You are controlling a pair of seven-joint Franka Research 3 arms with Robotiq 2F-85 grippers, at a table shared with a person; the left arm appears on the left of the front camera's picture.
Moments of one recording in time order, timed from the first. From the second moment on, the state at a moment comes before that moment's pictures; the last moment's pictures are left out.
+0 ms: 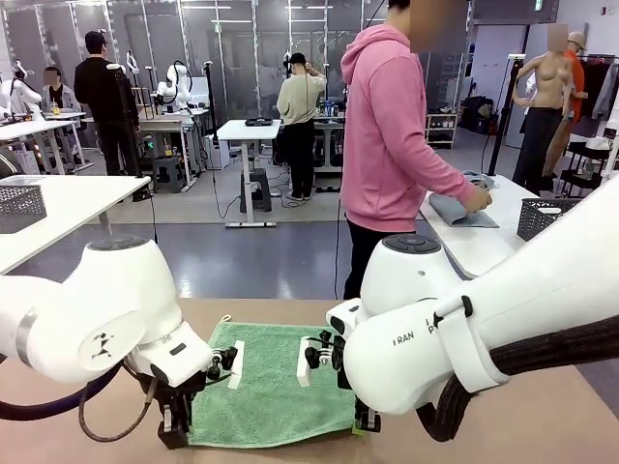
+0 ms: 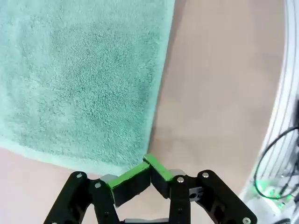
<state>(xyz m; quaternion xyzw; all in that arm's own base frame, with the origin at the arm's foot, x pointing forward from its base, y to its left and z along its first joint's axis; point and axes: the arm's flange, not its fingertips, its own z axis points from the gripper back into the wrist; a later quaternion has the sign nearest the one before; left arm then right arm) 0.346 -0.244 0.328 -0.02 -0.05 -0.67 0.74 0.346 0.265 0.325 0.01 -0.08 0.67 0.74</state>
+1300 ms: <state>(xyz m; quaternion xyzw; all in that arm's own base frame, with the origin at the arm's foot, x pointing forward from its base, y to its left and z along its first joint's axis) 0.353 -0.229 0.316 -0.04 -0.04 -0.69 0.72 0.333 0.265 0.356 0.01 -0.10 0.67 0.74</state>
